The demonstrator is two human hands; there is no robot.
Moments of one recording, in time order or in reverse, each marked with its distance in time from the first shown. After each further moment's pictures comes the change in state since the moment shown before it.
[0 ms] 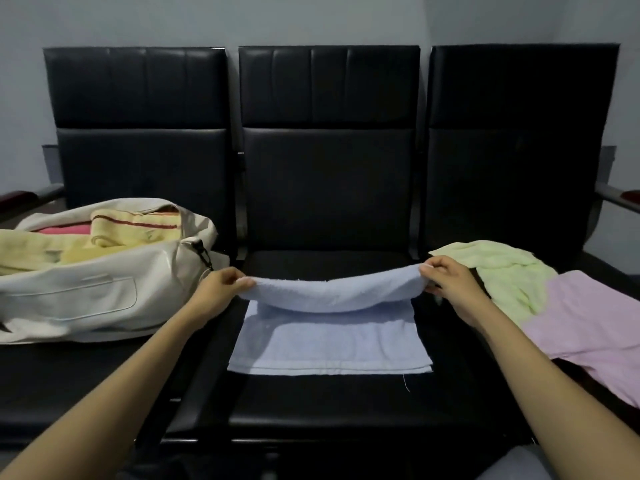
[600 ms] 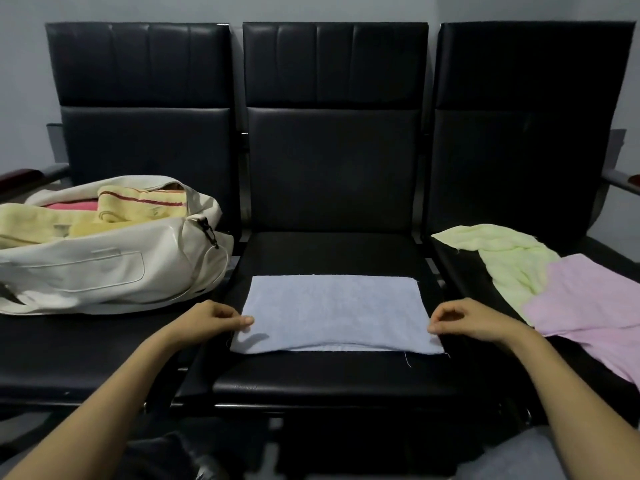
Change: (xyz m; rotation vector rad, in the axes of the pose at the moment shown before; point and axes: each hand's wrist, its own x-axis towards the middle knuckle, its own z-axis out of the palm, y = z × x) left_hand -0.066 -0.040 -0.009 0.163 -0.385 -0.123; right_hand -0.059 0.036 -0.035 -0.487 -0.522 0.090
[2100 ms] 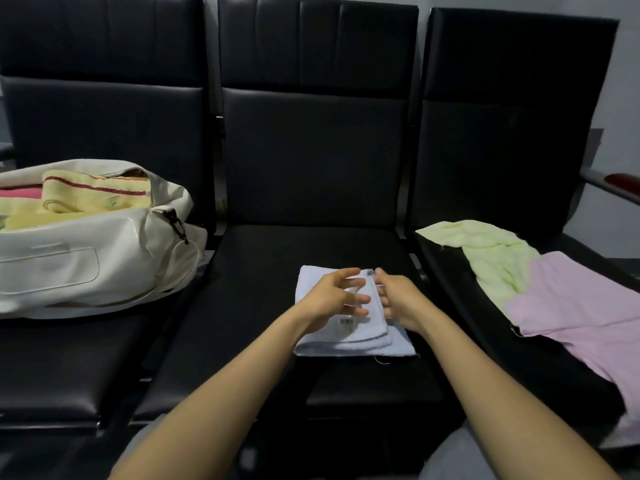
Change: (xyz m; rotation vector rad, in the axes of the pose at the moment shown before) left_hand 0.070 0.167 0.124 -0.827 -0.286 0.125; right_hand 0.071 -0.063 0.062 0.557 0.273 0.287
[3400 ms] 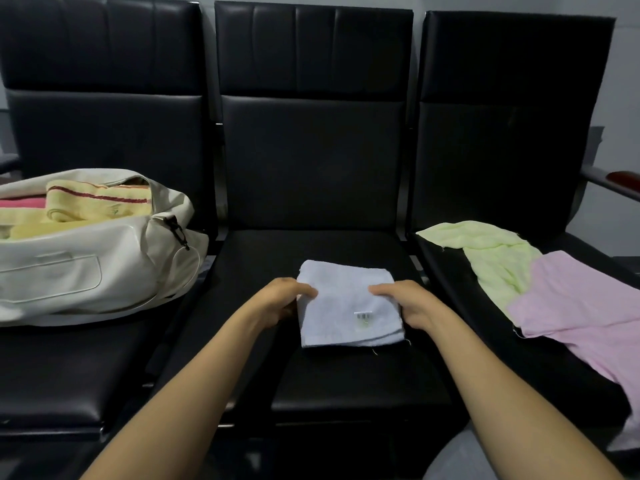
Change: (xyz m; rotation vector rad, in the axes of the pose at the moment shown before) left_hand 0.000 -0.006 -0.068 0.149 0.337 -0.257; right_hand 0.004 0.000 -0.020 0.077 -0.010 0.100
